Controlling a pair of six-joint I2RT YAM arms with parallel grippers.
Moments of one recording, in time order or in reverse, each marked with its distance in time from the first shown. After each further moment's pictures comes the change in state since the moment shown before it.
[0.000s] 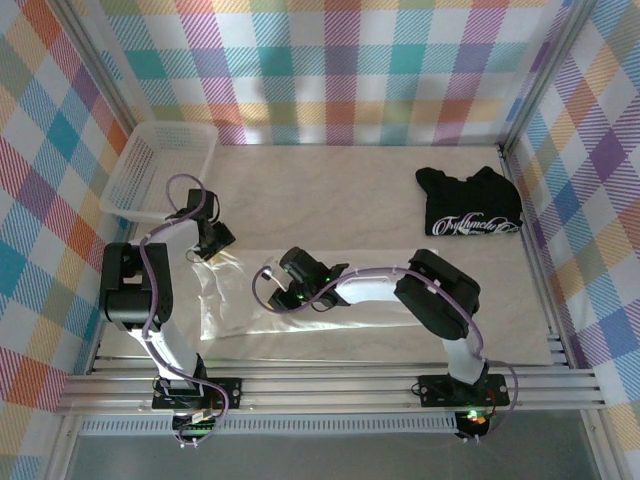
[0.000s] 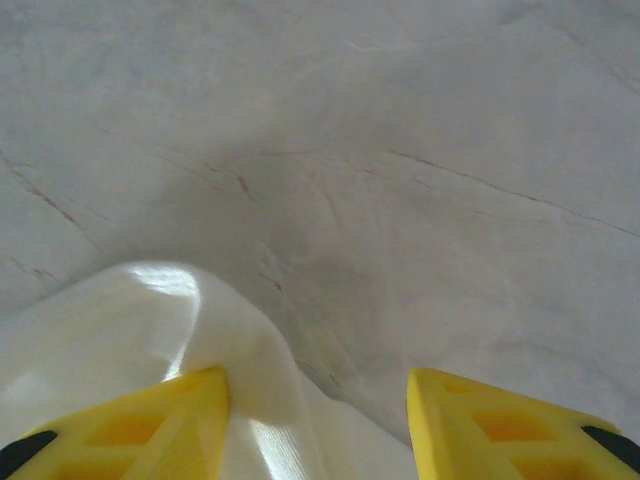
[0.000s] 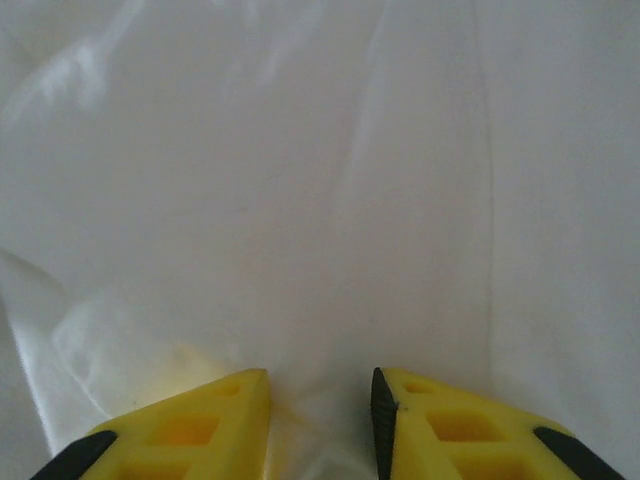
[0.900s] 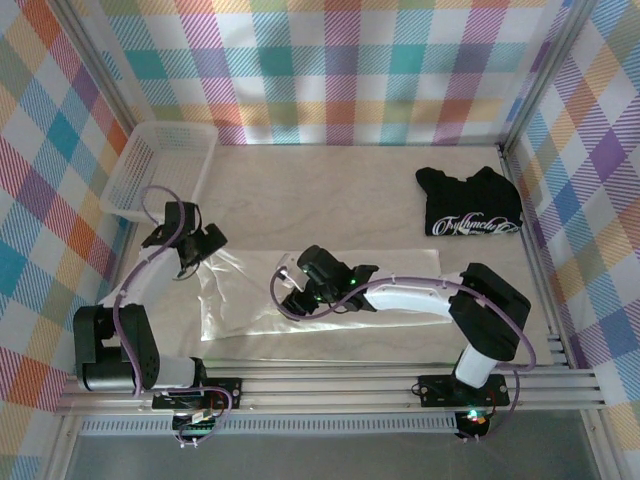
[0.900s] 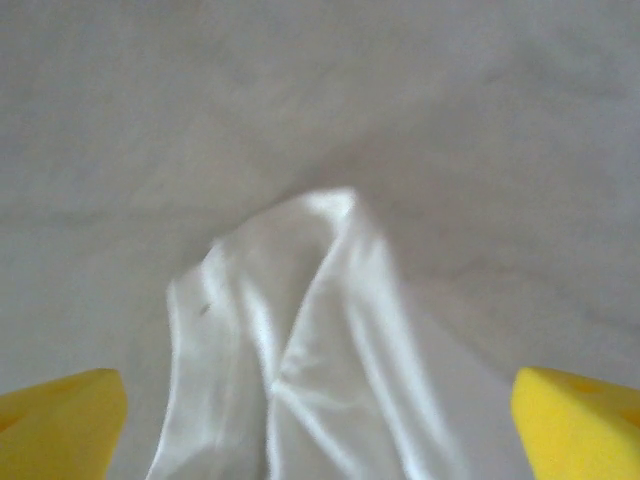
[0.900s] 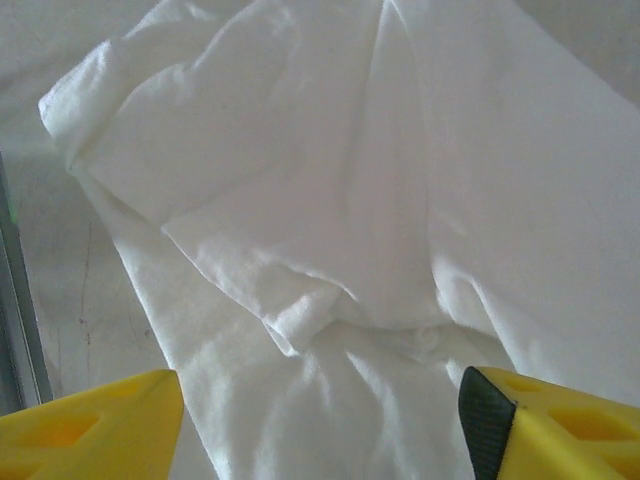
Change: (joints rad) left arm 0.035 -0.399 -0.207 -0.090 -0.068 0.027; right arm 0.004 -0.300 -0.145 -0.098 0.067 -0.030
